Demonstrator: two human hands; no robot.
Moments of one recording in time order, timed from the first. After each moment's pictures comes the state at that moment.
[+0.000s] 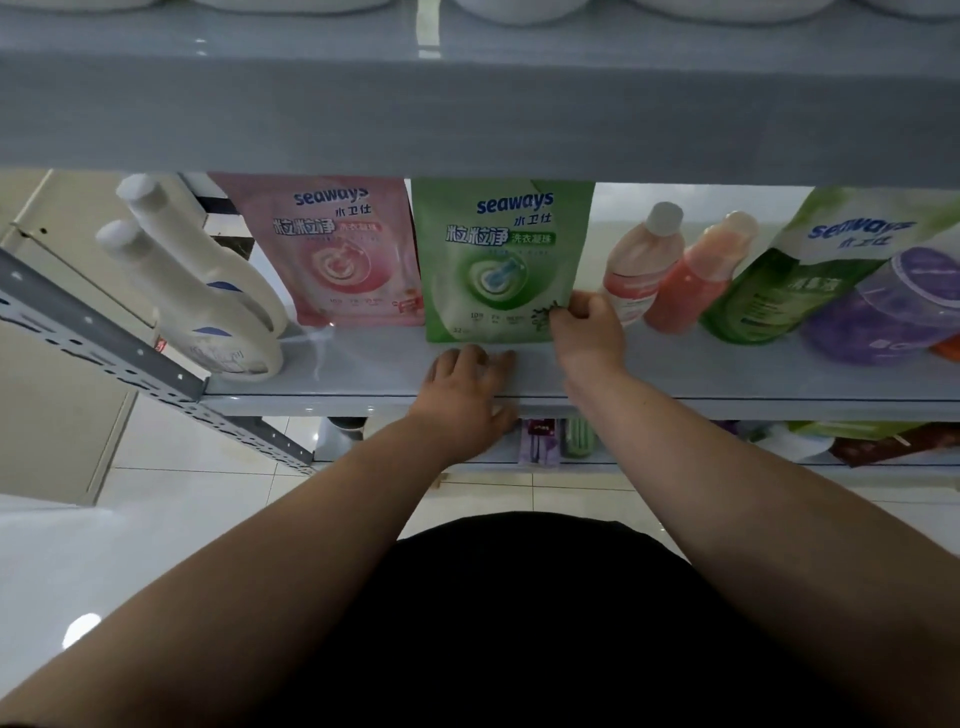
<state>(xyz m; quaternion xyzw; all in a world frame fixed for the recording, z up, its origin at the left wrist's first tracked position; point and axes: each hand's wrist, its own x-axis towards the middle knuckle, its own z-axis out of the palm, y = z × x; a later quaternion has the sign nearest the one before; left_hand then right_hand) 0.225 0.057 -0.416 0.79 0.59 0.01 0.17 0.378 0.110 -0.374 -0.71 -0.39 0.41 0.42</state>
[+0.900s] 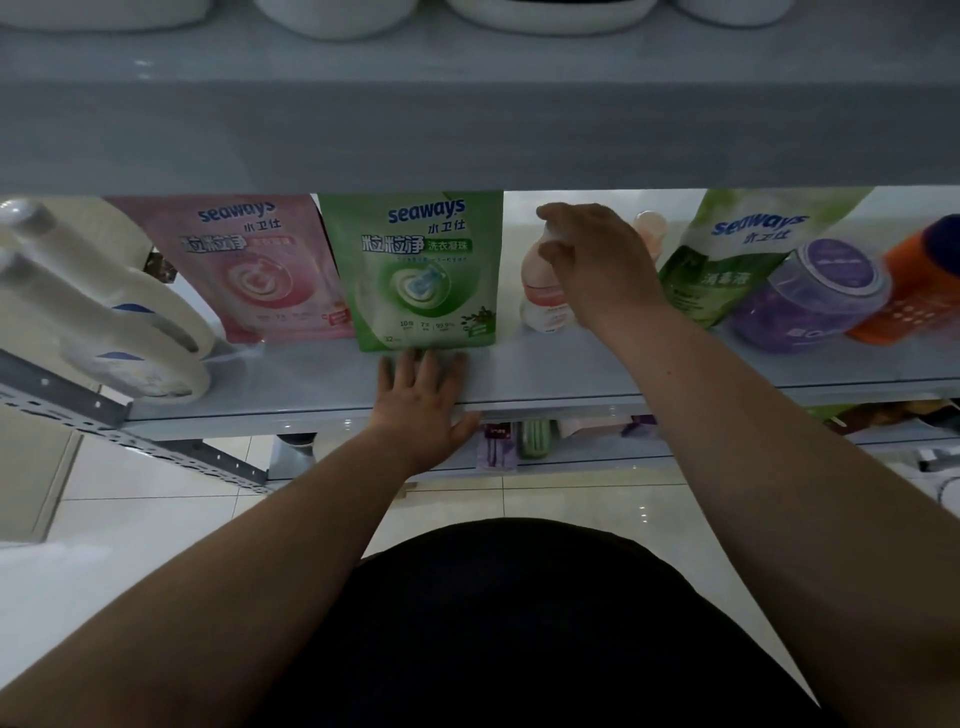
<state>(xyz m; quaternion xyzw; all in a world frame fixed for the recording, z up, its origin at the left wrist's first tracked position) 0.259 0.064 -0.424 0.80 0.59 -0.12 0.08 0.473 0.137 -0.295 -0.64 -0.73 0.11 0.21</state>
